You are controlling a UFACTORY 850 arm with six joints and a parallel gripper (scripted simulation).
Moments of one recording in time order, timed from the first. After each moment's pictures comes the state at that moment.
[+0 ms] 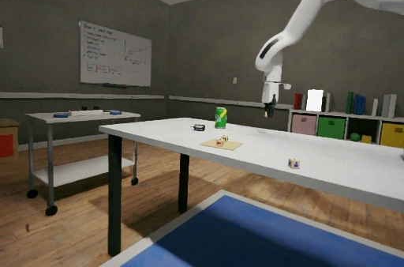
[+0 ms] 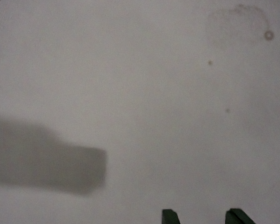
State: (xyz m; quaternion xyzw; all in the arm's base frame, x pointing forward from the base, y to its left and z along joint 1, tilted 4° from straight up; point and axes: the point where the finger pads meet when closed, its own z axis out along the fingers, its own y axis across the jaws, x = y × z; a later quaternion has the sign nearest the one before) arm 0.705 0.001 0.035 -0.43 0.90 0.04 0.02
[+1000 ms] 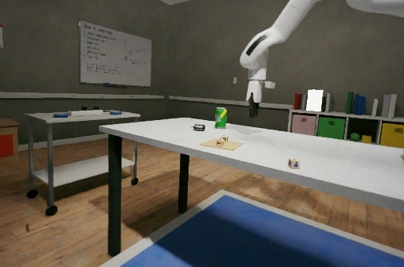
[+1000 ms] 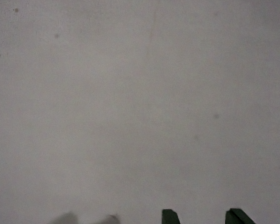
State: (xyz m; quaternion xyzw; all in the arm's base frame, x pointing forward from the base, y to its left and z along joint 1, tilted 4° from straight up) arm 0.728 0.109 0.043 -0.13 0.99 0.04 0.00
